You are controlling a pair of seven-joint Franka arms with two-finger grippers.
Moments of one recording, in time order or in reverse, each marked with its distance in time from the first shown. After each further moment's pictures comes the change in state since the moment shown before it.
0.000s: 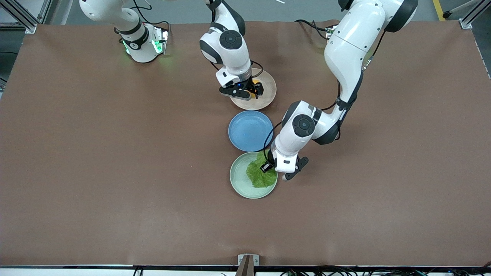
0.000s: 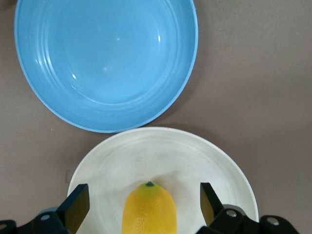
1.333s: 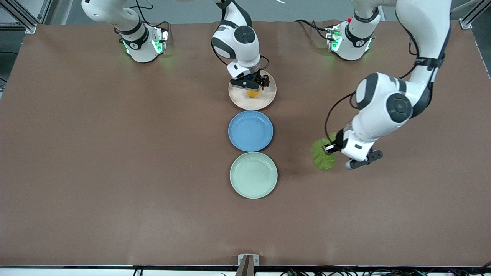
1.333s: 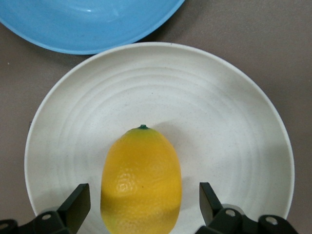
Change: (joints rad) left arm 0.491 -0.494 -0.160 -0.416 -0.001 -0.305 0.724; right arm 0.124 0.094 -0.005 0.006 -0.006 0.057 0.094
